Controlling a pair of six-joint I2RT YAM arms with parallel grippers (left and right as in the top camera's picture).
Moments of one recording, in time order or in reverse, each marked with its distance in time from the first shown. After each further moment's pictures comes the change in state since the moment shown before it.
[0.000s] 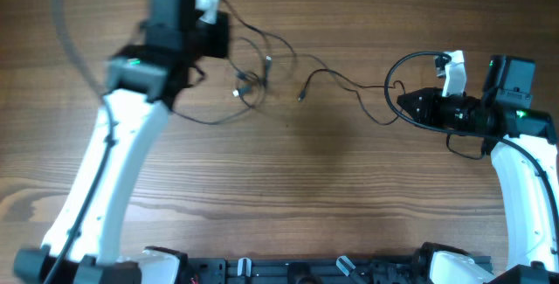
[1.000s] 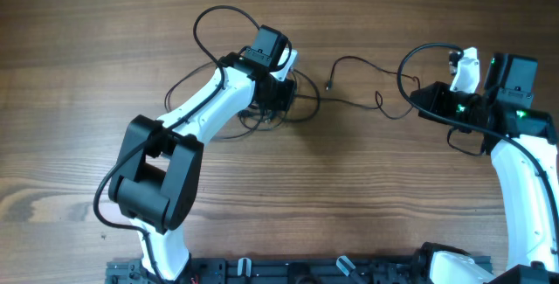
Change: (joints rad) left arm -0.225 0.467 -0.141 0.039 0.203 -0.058; right arm 0.000 0.000 0.000 0.045 0.183 0.226
